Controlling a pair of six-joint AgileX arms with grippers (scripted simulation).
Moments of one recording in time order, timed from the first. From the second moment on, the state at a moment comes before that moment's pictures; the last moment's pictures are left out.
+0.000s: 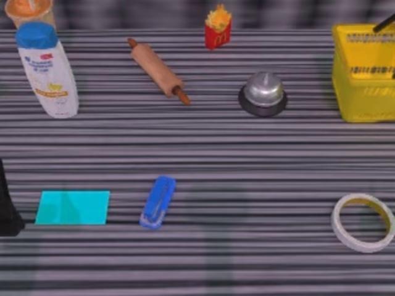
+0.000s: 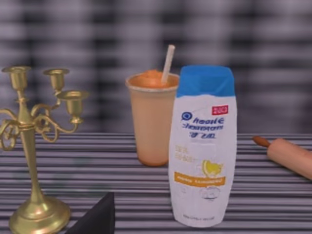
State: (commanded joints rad) left arm 0.00 0.00 0.00 0.00 0.00 0.00; right arm 0.00 0.00 0.00 0.00 0.00 0.00
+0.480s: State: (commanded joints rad) left arm -0.08 0.22 0.21 -0.15 0.00 -0.04; right arm 0.00 0.00 0.00 0.00 0.00 0.00
